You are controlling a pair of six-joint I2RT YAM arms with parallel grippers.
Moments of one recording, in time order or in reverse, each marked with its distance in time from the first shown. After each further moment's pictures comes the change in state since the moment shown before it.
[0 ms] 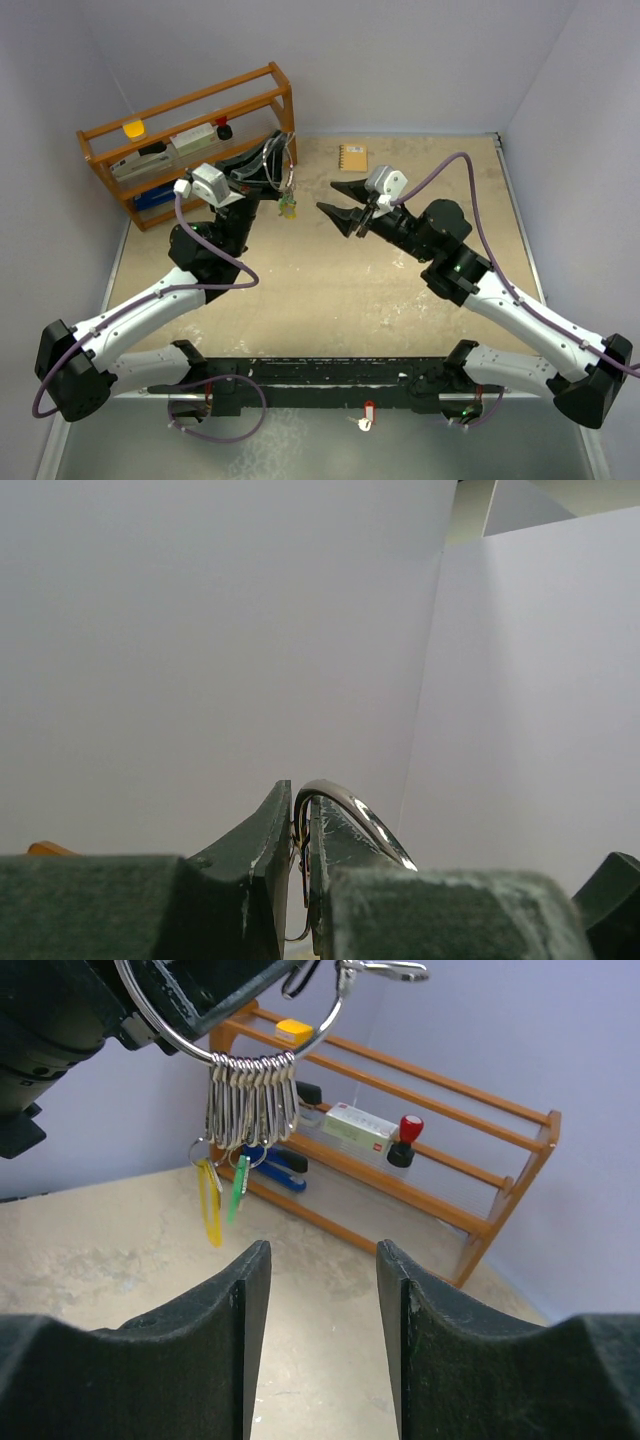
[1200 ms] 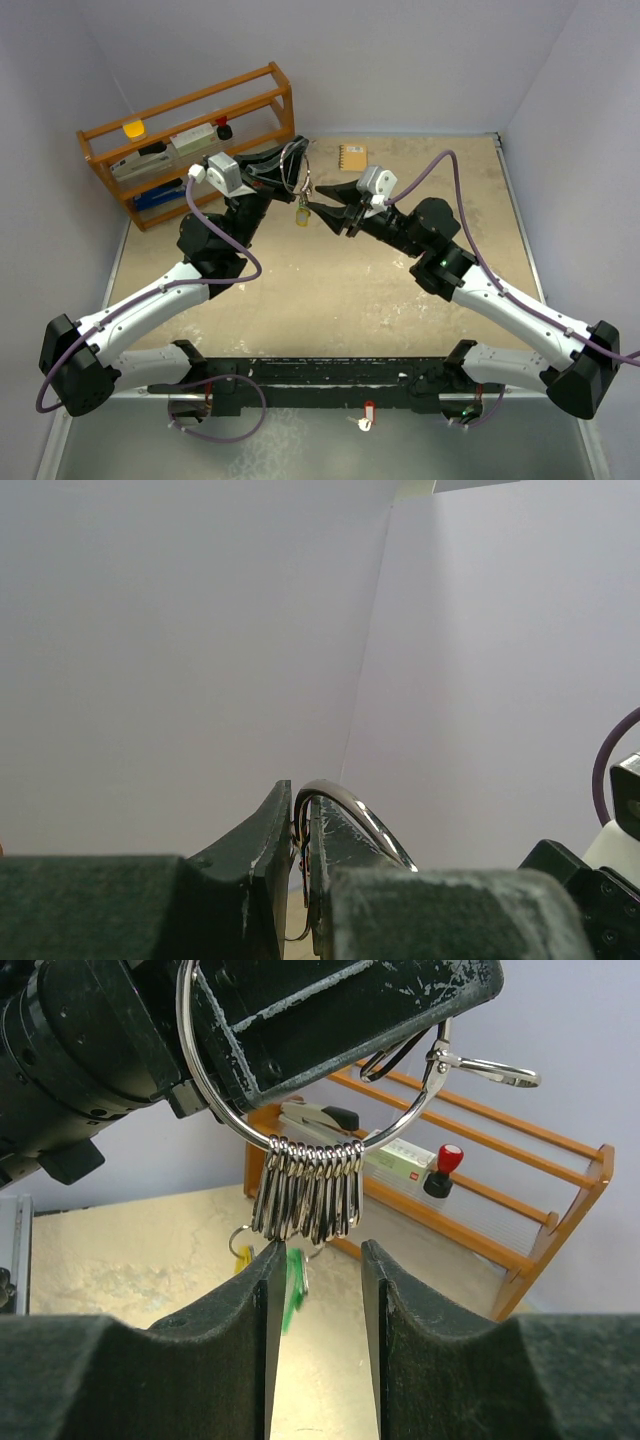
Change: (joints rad) left arm 0.000 0.036 0.047 -0.121 0.107 -0.153; right arm 0.000 0.076 -0.017 0.146 -0.101 0.046
